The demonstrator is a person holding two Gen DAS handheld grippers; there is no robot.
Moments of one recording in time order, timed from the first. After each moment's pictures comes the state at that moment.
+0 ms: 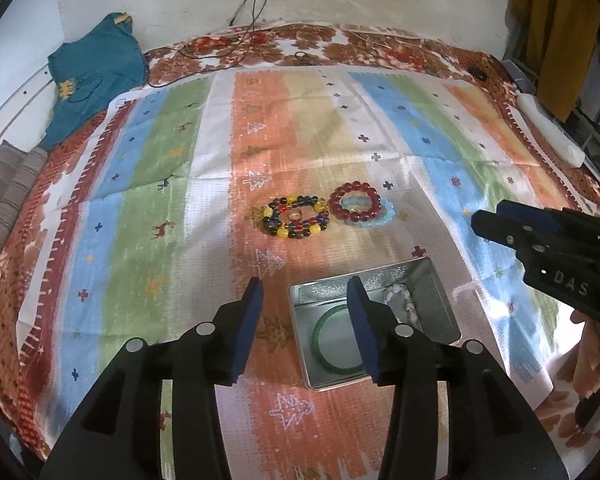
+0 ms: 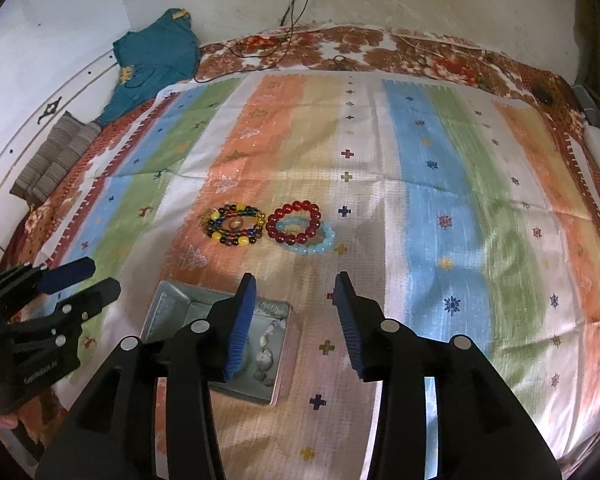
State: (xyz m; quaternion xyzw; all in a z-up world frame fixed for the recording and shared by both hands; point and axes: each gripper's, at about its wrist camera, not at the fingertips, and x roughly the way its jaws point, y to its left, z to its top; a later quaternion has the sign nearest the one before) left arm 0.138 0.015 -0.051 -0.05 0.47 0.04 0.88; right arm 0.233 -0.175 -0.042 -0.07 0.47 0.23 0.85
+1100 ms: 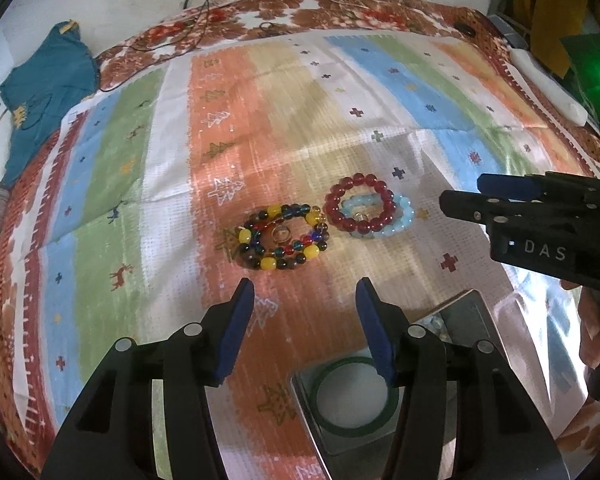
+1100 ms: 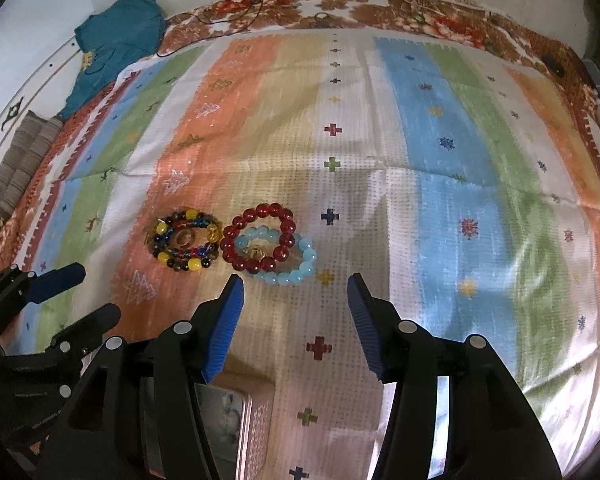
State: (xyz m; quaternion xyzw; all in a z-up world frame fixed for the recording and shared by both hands) left arm 0.220 0.020 -0.099 0.01 0.52 -0.01 0.86; right arm 0.315 -0.152 -0.100 -0.07 0.53 0.20 0.82
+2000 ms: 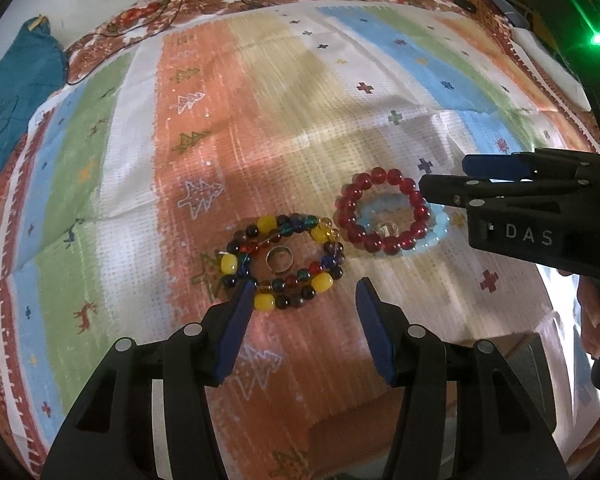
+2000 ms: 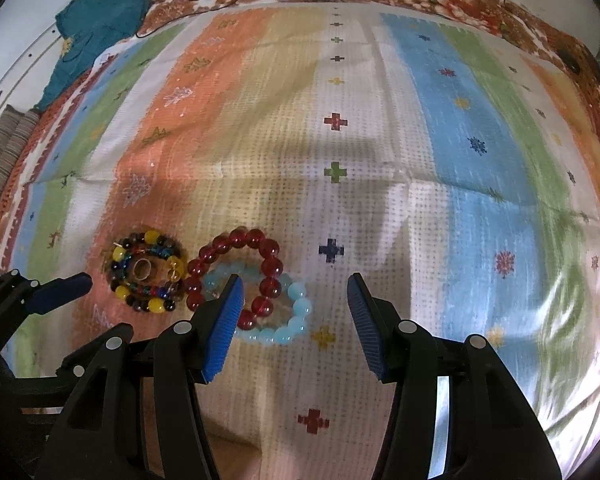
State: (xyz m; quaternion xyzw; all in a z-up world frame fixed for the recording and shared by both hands) left arm 0.274 0.029 -0.146 0.01 0.55 -0.04 0.84; right arm 0.368 -0.125 -0.143 -0.09 0.55 0.19 0.81
